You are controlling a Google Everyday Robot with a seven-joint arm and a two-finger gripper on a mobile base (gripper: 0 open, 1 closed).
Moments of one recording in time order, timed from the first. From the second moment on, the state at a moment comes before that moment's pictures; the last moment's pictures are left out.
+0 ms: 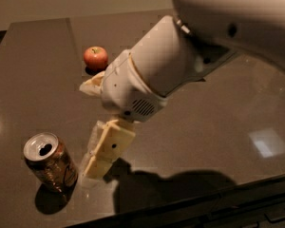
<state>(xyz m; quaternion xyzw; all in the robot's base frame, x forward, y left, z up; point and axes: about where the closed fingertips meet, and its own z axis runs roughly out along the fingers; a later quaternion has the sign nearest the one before) 0.354 0.083 0.955 -0.70 0.59 0.28 0.28</state>
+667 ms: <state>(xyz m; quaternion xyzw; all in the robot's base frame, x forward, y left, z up) 0.343 0.151 0.921 -0.70 0.57 0.33 0.28</state>
